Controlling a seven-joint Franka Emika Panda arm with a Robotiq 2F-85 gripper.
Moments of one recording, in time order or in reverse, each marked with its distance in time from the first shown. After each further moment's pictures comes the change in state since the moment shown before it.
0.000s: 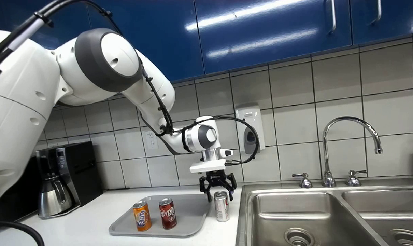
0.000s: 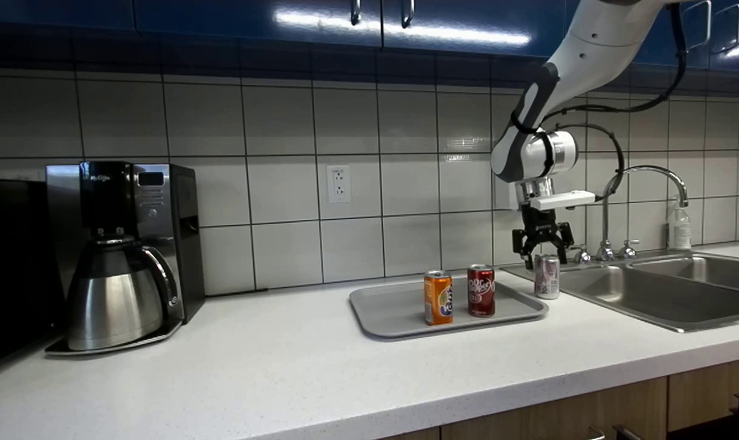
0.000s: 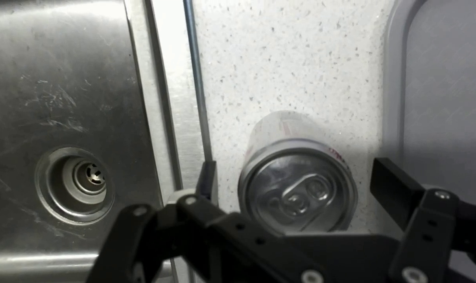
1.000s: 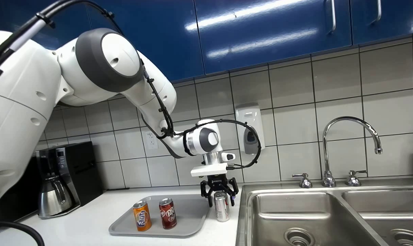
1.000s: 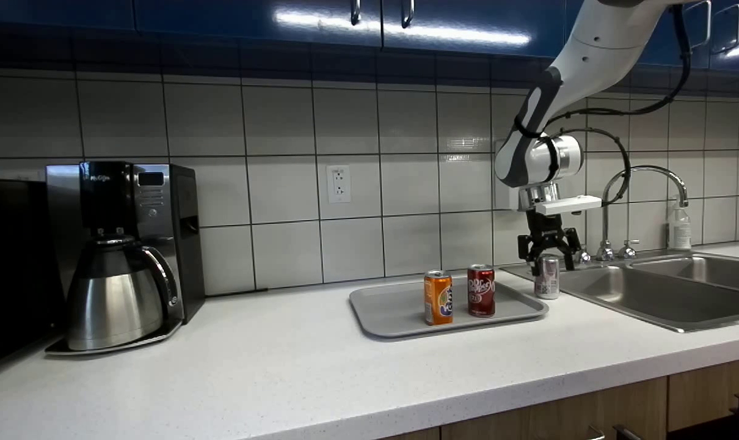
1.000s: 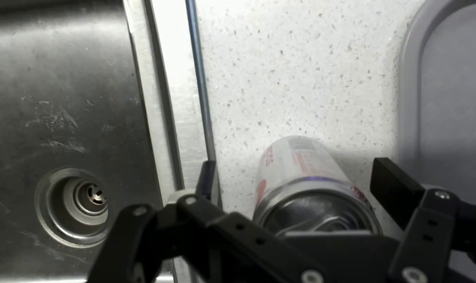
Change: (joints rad) arm -0.006 0.004 -0.007 -0.027 0.000 0.001 0.000
